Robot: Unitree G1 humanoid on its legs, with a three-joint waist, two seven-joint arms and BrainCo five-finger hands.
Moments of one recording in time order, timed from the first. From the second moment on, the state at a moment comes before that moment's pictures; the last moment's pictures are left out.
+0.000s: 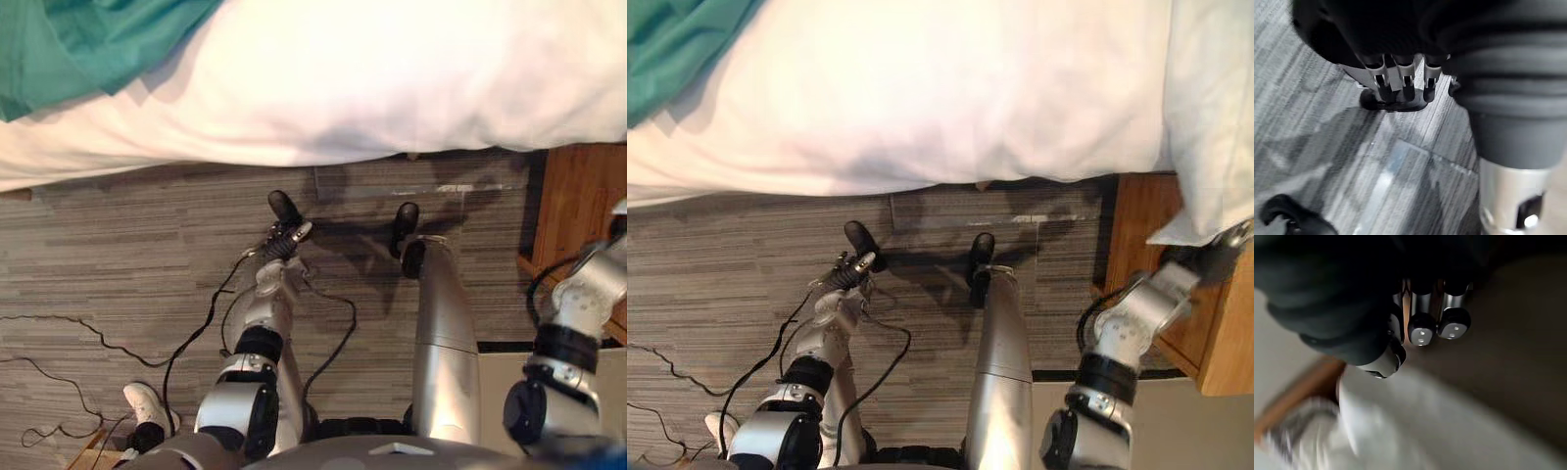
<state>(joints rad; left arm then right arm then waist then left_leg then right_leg) -0.46 -0.03 0.19 0.73 -0.45 -0.01 0.24 -0.34 -0.16 -0.58 0.28 1.44 -0.41 0.17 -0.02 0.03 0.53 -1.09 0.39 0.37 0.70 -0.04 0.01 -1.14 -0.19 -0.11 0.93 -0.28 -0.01</state>
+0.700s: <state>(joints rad) 0.01 0.02 0.08 0.87 -0.39 -0.19 -0.17 0.18 0.02 -0.38 0.81 0.33 -0.34 0.18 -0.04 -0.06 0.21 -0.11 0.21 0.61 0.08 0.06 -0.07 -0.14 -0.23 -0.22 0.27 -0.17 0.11</state>
